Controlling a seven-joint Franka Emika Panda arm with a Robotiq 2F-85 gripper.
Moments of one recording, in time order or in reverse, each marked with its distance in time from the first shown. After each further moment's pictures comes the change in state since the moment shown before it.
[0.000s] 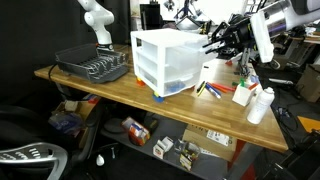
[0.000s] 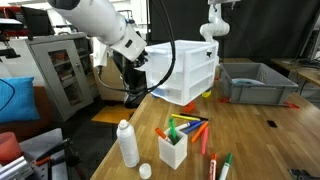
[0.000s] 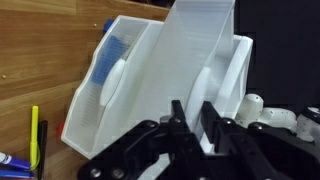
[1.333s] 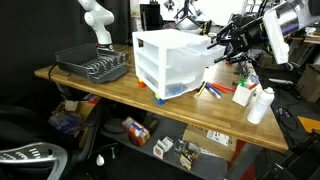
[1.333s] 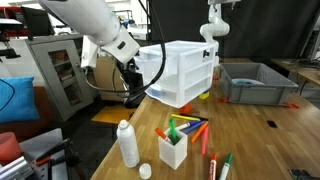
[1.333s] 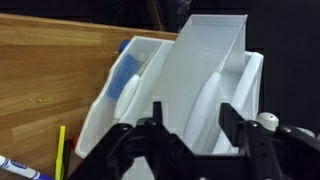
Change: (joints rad) arm 0.009 -0.068 -0.004 -0.089 -0.201 -0.021 0.202
